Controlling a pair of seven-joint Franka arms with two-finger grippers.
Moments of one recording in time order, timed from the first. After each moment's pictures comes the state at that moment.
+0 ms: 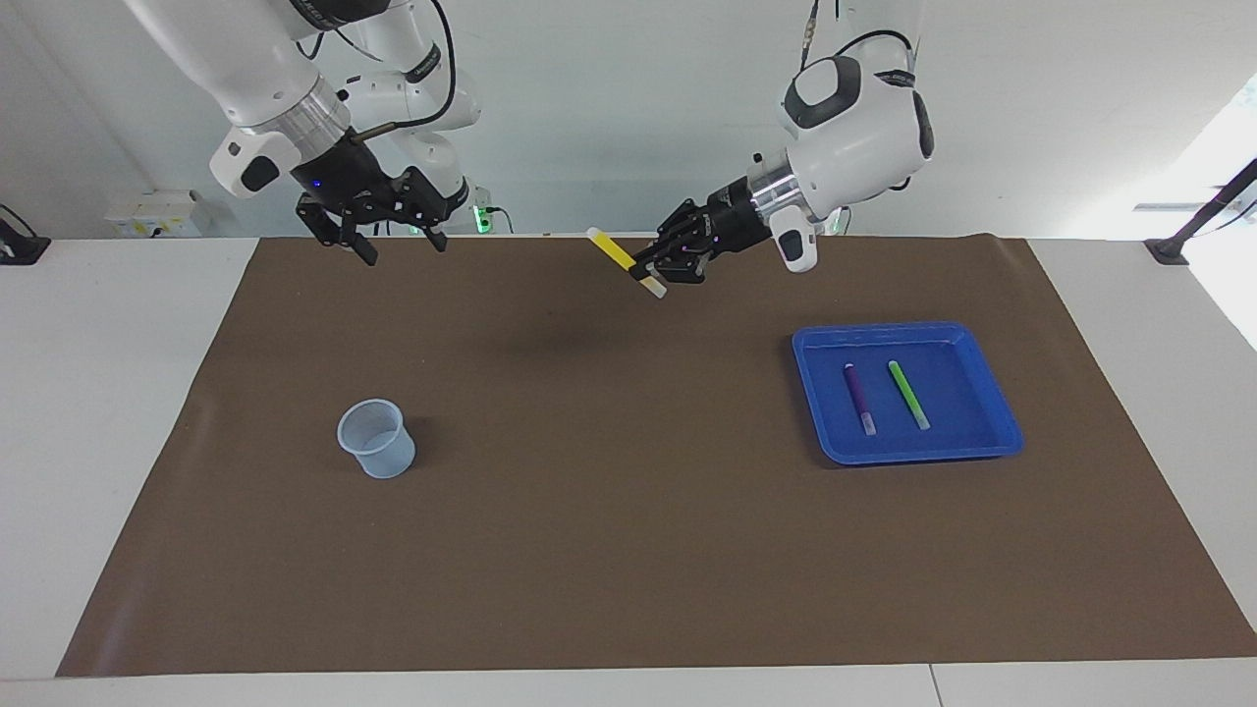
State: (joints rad) left arm -0.18 -0.01 -0.38 -1.91 -1.05 2.17 -1.47; right arm 0.09 -0.02 0.01 -1.57 0.33 1.58 0.15
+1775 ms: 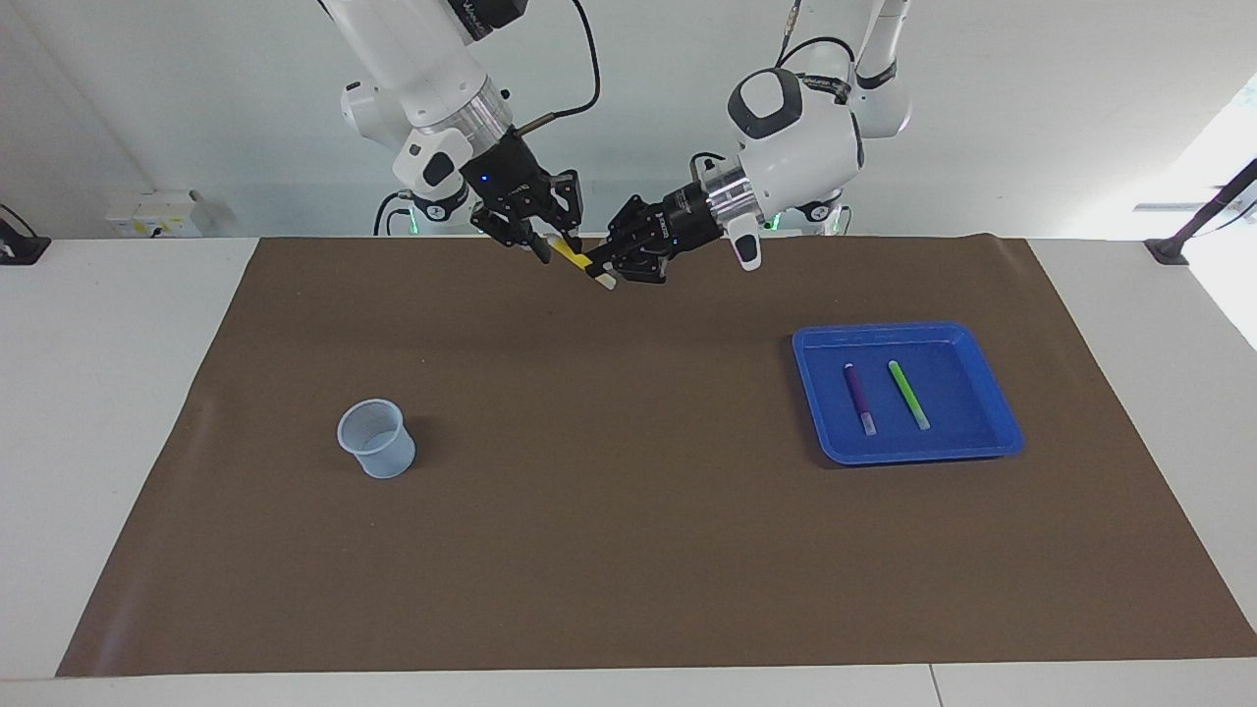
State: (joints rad) left arm -0.28 -0.02 -0.38 -2.00 -1.29 2.36 -1.54; right arm 0.30 -0.06 0.06 -1.74 0.41 1.87 0.37
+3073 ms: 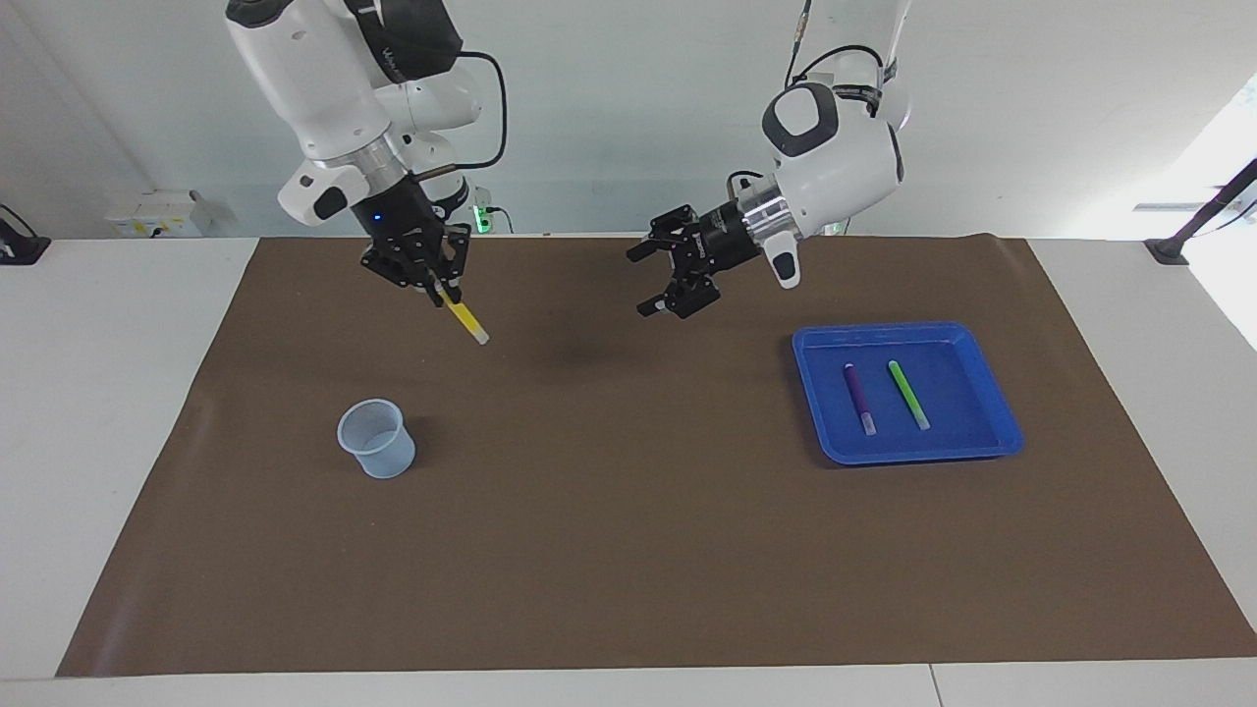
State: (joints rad) left arm -0.14 -0.02 -0.36 -2.00 -1.04 2.18 -1.46; right arm 0.08 -0.08 0.04 -1.82 0.19 1.88 0.04
